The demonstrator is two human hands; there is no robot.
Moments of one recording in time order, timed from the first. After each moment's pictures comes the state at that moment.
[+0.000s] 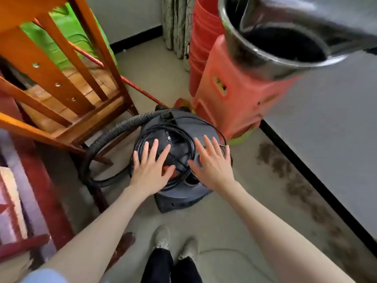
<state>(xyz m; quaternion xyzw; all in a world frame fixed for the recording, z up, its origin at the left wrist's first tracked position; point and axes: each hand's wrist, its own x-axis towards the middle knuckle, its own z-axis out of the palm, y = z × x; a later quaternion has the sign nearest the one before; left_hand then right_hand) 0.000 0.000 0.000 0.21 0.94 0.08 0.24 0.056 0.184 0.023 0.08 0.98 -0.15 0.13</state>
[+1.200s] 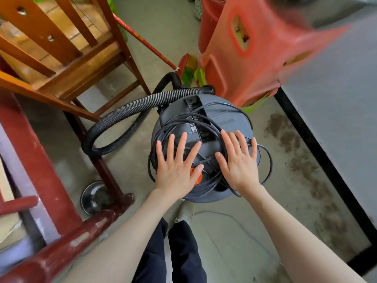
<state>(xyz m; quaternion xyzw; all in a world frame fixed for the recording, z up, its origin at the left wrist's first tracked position) 0.082 0.038 -0.051 0.28 0.95 0.05 0.13 0.125 0.223 -0.056 0.09 0.99 -0.13 0.06</state>
